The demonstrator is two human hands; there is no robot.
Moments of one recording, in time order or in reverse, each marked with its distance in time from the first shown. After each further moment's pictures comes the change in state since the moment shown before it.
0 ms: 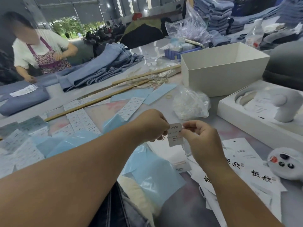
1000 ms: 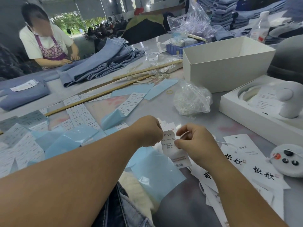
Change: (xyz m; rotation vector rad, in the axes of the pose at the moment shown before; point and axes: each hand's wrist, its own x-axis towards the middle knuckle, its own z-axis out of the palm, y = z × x) left_hand 0.004 -0.027 0.018 0.107 -0.017 -0.089; right_hand 0.003 0.016 -0.001 -0.206 -0.297 0.059
